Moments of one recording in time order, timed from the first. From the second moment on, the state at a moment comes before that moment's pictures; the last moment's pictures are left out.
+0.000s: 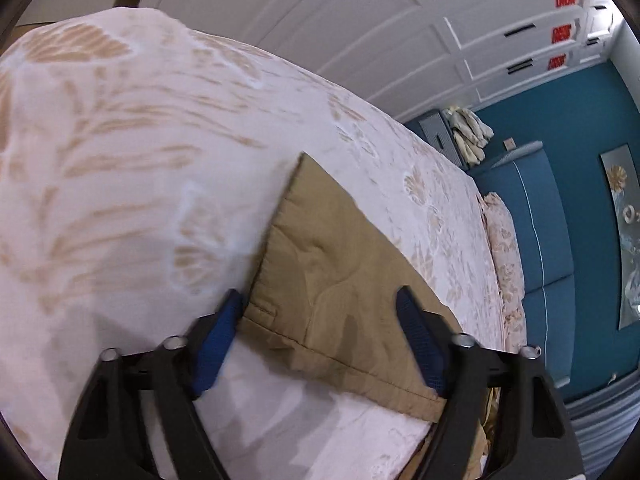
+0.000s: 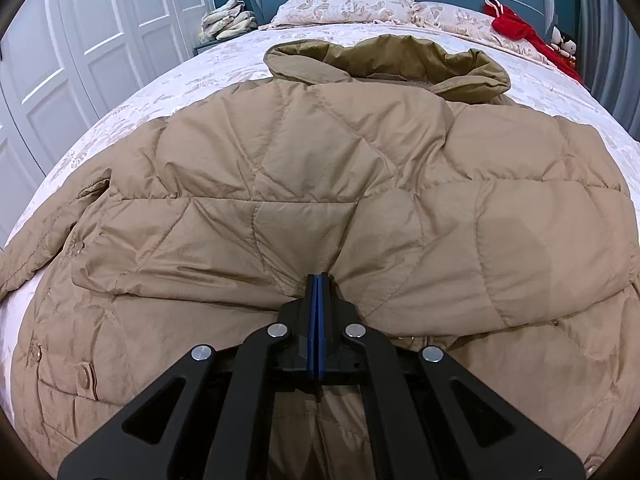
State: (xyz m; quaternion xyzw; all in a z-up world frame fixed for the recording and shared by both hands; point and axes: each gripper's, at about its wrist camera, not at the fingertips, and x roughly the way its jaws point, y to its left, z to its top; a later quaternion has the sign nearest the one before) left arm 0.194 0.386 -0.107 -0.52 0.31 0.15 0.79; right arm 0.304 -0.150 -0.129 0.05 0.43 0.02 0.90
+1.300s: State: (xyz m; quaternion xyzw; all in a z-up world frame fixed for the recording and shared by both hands) left arm 0.337 -0.186 -0.035 -0.19 0.45 -0.29 0.82; right arm 0.179 -0.328 -0.023 0.26 0.32 -0.02 0.91
